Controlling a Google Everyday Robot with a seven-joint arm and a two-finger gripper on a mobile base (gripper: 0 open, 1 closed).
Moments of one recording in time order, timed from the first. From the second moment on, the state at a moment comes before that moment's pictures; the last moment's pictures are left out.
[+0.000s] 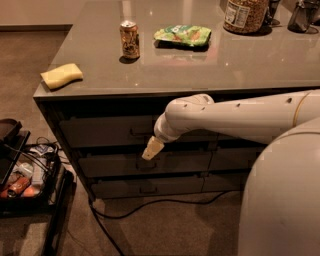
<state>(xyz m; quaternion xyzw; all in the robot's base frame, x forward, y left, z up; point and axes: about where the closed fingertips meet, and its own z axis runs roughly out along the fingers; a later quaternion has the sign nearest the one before) 0.659 0.000 0.643 -0.53 0.79 0.03 0.30</state>
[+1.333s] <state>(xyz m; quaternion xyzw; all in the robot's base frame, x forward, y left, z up) 0.684 -0.010 0.649 -0.51 0.80 0.02 0.30</state>
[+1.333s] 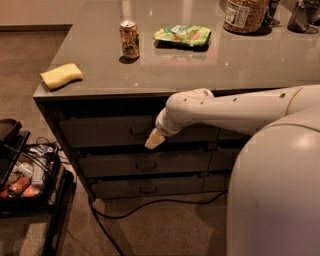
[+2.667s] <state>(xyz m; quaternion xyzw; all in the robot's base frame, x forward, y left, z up) 0.686 -0.011 0.652 -0.51 0.80 0.02 0.30</state>
